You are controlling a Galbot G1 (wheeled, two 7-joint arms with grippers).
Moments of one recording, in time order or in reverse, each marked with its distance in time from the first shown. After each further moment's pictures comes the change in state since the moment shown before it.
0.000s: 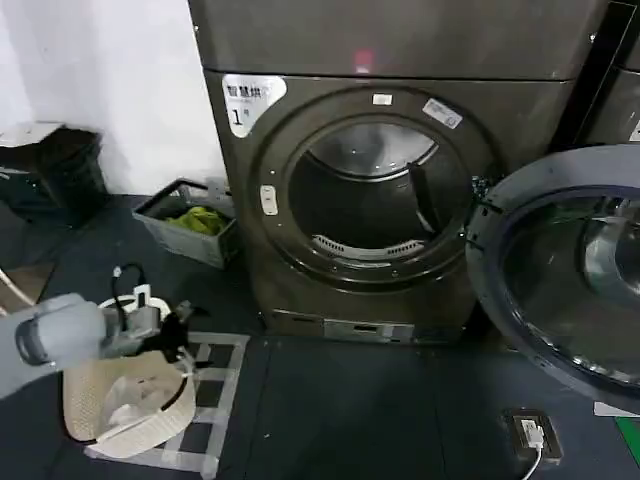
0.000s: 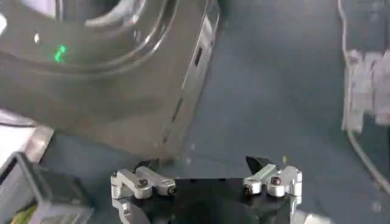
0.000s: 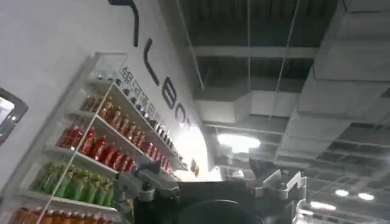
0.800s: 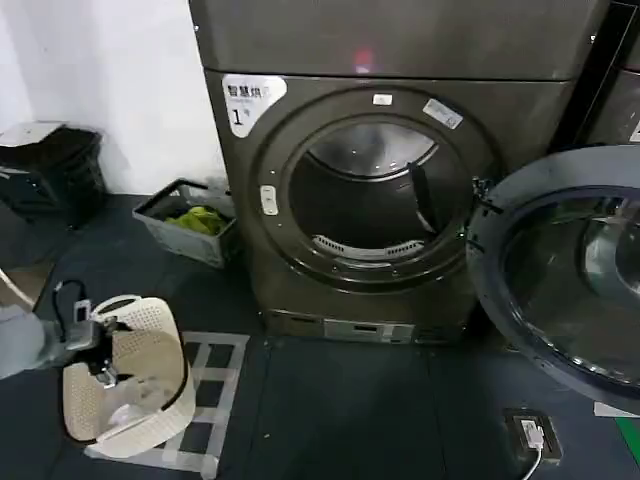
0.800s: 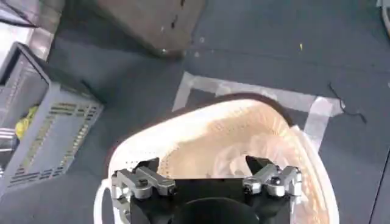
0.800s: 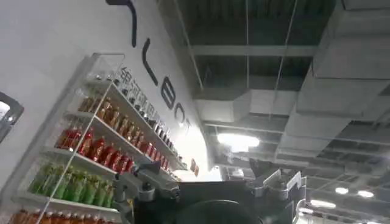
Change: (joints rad) left arm -0.326 0.052 0.451 0.195 0.114 -0.049 0.042; right arm 0.003 -0.016 0.005 -0.021 0.000 -0.003 -0.004
